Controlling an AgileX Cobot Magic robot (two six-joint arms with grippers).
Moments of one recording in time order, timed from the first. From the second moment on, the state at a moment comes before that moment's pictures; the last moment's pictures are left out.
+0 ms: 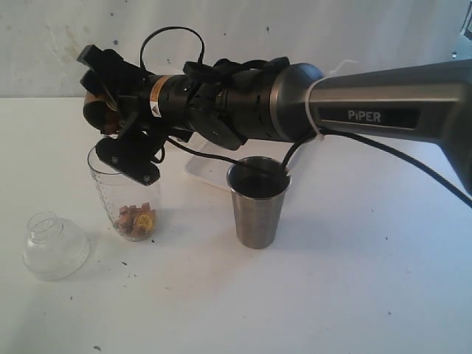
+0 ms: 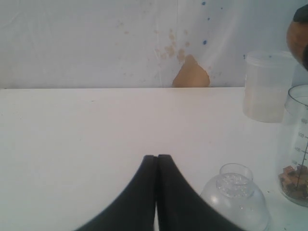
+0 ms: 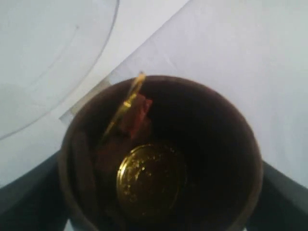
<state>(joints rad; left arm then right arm) 0.06 0.00 -0.01 0.03 0.22 0.00 0.67 2.03 -1.56 -0.45 -0.10 -1.67</state>
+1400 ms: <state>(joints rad) 0.06 0.00 -0.01 0.03 0.22 0.00 0.67 2.03 -1.56 -0.45 -0.12 -1.92</state>
